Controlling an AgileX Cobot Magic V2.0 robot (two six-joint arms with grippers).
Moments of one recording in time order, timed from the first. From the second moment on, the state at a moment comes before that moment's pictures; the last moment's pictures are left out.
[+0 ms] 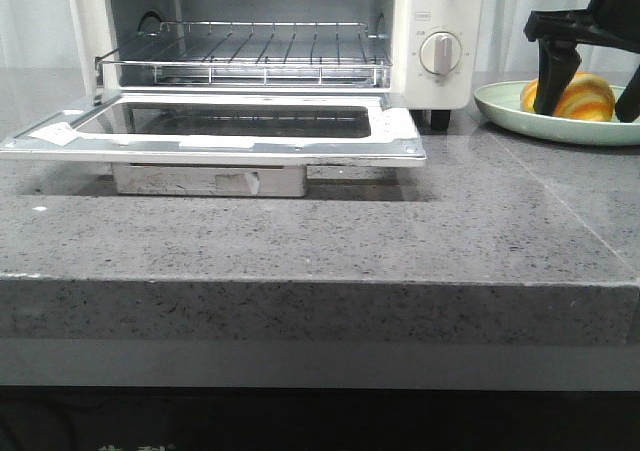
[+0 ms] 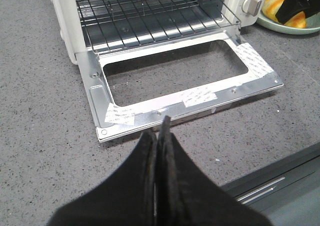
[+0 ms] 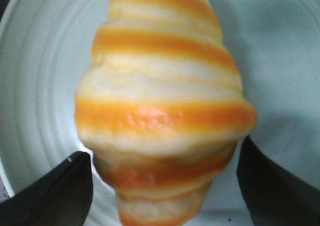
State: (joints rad) left arm -0.58 0.63 -0.82 0.15 0.73 -0.19; right arm -0.02 1.90 -1.60 0.13 0.88 0.05
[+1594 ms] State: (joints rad) left arm -0.58 0.63 -0.82 0.15 0.73 -0.19; right arm 0.29 1.24 -1.18 0.14 1.00 0.06
